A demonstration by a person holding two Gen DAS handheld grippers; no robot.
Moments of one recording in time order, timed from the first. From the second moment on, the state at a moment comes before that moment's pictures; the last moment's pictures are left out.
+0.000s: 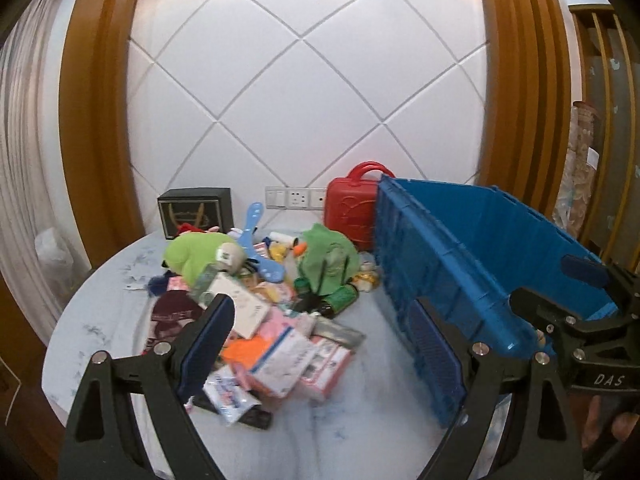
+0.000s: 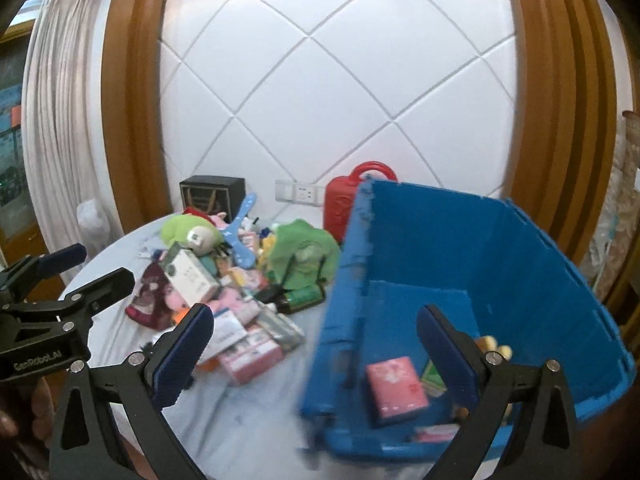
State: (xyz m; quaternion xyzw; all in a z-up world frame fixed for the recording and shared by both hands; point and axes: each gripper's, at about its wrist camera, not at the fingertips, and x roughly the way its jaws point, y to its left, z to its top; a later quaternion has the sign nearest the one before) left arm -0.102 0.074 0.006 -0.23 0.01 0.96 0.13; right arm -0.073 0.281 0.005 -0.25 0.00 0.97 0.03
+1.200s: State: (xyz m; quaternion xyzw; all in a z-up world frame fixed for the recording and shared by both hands) left arm -0.274 -0.042 -0.236 -0.53 -0.06 0.85 0.01; right arm -0.250 0.190 -0.190 -0.47 0.04 0.88 -0.07
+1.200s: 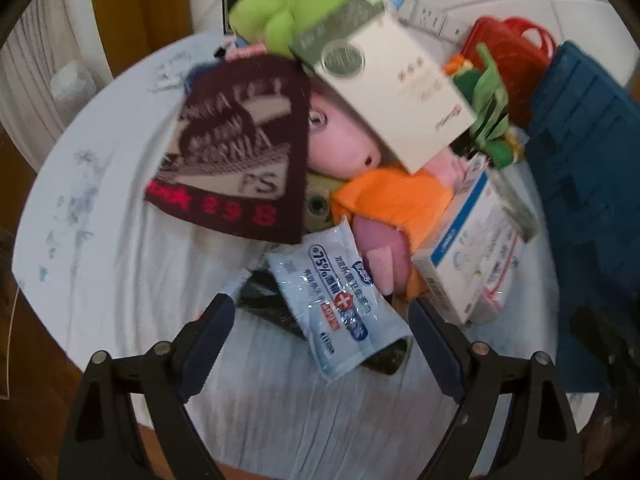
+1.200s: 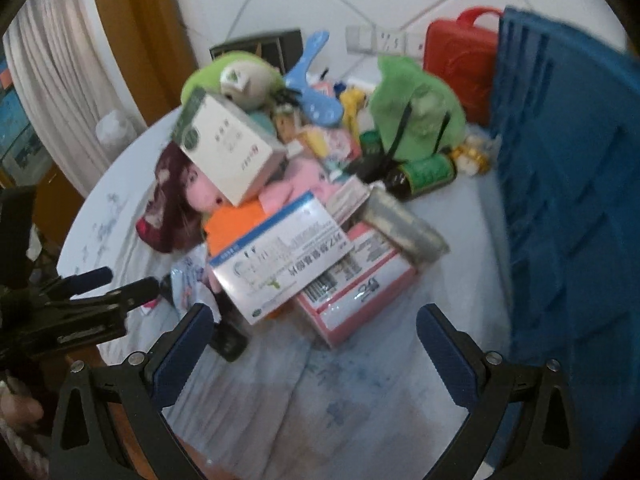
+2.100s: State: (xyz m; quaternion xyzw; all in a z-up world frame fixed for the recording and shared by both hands) left arm -0.234 -0.136 -0.307 -0.56 -0.01 0.82 0.02; right arm -0.279 0.049 -0.303 -0.55 -0.03 0.83 -0.14
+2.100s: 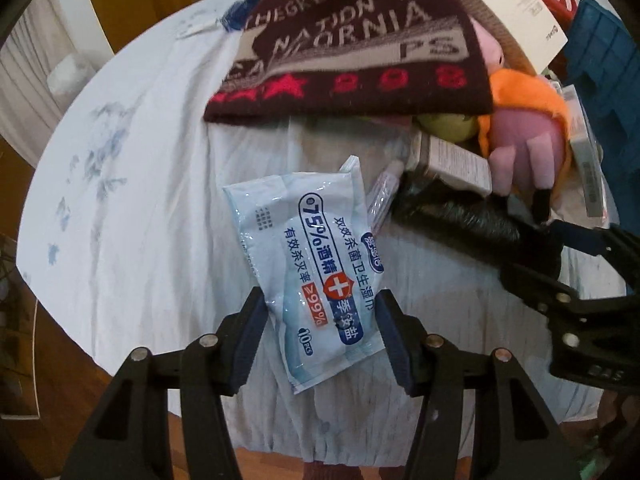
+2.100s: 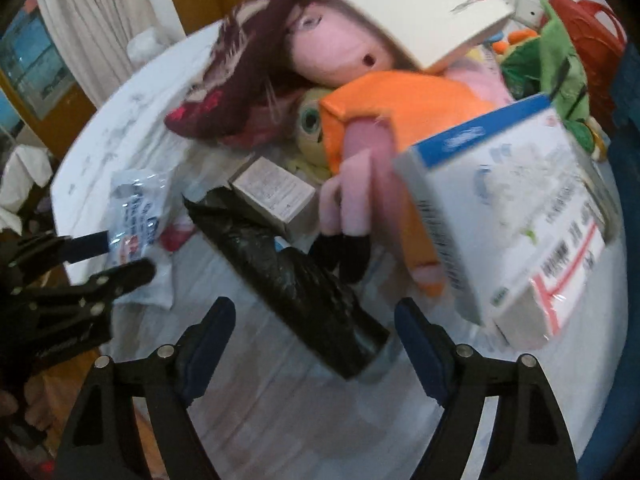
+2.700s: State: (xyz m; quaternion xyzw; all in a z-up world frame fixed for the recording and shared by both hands) left arm -0.240 -0.145 -0.319 -0.56 -0.03 0.83 0.00; right arm -0.301 0.015 -0.314 -0.57 -0.06 0.80 -0.17
